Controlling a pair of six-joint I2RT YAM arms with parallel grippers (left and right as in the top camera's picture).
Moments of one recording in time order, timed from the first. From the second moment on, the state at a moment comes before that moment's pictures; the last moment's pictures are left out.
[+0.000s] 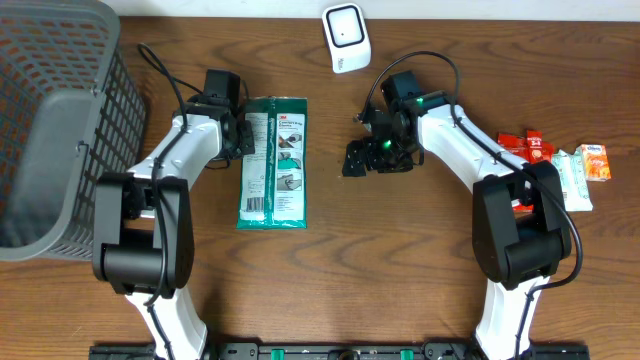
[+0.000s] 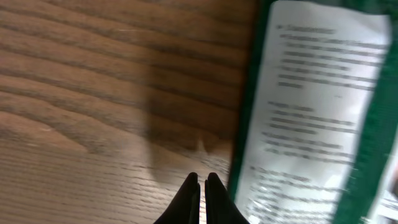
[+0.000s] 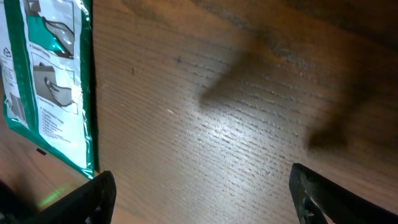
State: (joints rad) left arm -0.12 1.97 1.30 -0.60 -0.08 -0.25; right arm 0.34 2.07 1.49 -0.86 -0.45 0.12
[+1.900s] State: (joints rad) left arm -0.26 2.03 1.31 -0.78 0.28 -0.25; right arm 0.36 2.06 1.19 -0.35 -0.80 0.31
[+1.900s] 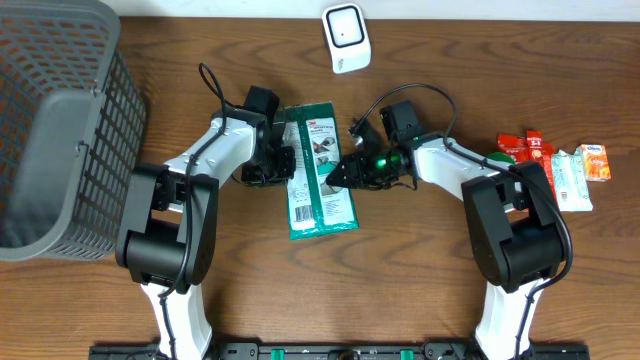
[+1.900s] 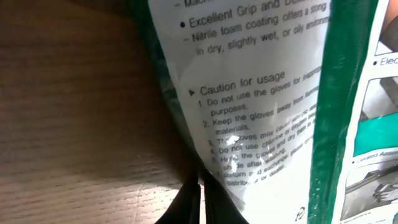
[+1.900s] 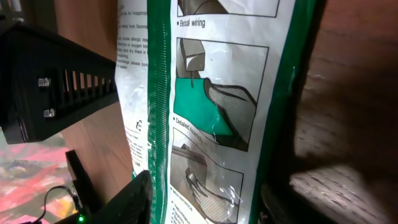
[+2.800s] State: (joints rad) left arm -0.28 2.03 1.31 -0.74 0.28 -0.25; right arm 0.38 2.06 1.18 -0.31 -0.86 0.30
